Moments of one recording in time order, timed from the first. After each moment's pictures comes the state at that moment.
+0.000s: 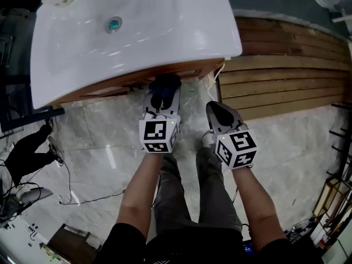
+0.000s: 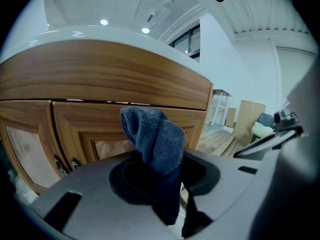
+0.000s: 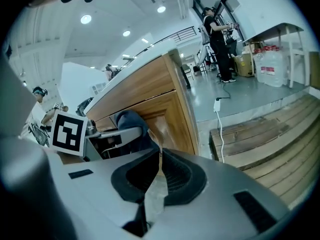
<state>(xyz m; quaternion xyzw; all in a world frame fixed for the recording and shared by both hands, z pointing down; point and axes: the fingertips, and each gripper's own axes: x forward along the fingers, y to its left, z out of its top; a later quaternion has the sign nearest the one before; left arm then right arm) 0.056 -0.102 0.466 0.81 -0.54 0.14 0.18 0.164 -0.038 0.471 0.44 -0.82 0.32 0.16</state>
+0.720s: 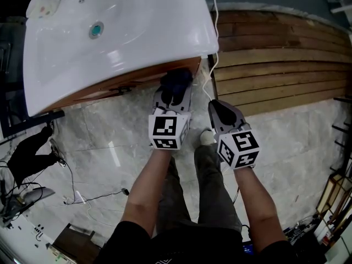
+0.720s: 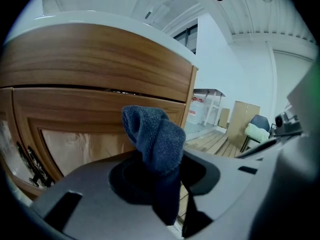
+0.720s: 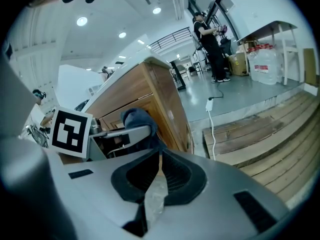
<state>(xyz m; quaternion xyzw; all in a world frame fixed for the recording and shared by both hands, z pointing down) 0.137 -0.110 0.475 0.83 -0.51 0.14 0.19 0.214 -0.038 0.477 0.45 -0.82 0.33 0.15</state>
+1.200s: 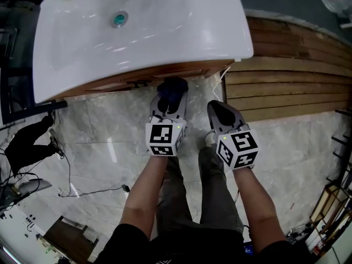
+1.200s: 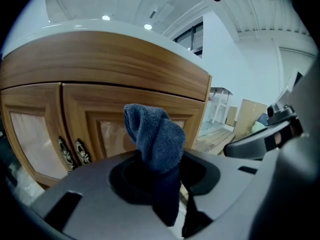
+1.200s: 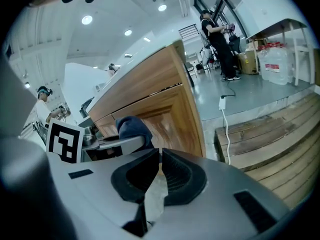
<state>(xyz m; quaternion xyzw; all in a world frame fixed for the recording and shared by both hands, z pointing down) 0.058 -0.082 0.484 0.80 -0.55 0.15 0.20 0.152 -0.040 0.475 0.42 -0.83 0.32 0.16</state>
